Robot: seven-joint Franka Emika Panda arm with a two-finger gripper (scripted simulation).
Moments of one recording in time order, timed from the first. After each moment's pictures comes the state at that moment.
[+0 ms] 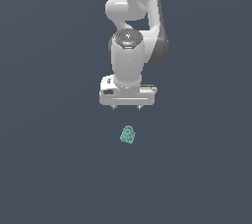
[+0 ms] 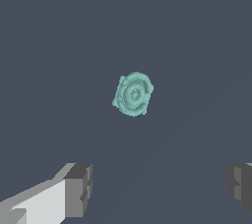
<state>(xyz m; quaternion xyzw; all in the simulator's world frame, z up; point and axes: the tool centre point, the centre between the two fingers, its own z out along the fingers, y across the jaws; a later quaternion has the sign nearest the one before) 0.009 0.003 0.176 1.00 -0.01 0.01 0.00</state>
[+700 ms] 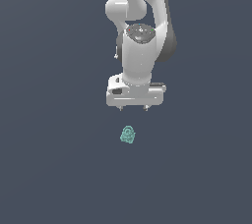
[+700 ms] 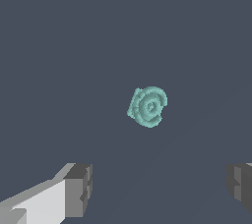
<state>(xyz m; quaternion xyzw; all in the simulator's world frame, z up) 0.022 0.029 0.188 1.00 0.02 0.03 0.01</state>
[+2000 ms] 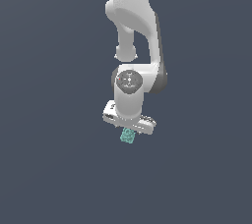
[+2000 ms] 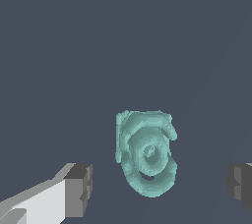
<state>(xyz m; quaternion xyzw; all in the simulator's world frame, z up) 0.063 0.009 0.093 0.99 -0.15 0.00 0.00</state>
